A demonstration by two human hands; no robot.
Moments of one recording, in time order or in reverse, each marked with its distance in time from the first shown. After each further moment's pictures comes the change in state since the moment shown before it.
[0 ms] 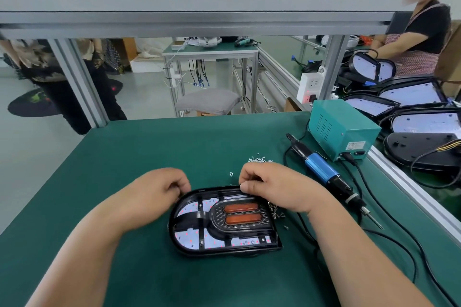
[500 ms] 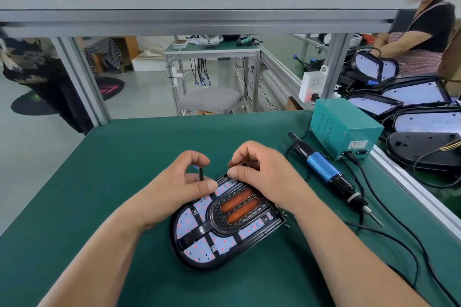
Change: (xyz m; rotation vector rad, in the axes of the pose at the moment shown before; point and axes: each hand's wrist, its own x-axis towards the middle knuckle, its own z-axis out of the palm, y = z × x) left_hand 0.015 0.002 0.031 -0.839 -0.104 0.117; right_hand 0.008 -0.016 0.016 0.266 0.355 -0.146
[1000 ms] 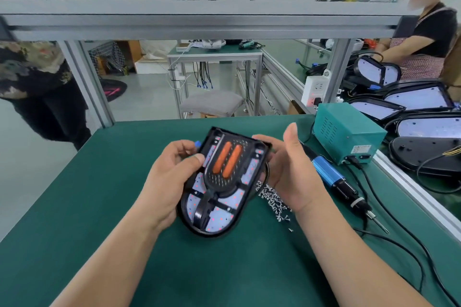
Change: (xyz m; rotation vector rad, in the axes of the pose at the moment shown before) left_hand 0.010 0.010 0.016 -0.371 0.446 0.186; right_hand 0.001 -0.002 -0.007 0.979 0.090 0.268
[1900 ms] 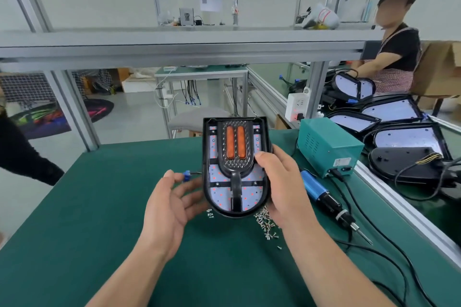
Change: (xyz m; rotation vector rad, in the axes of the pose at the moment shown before) left_hand 0.005 -0.029 0.011 -0.284 0.017 -0.091; right_hand -0.008 -0.014 0.018 -0.127 0.260 -0.296
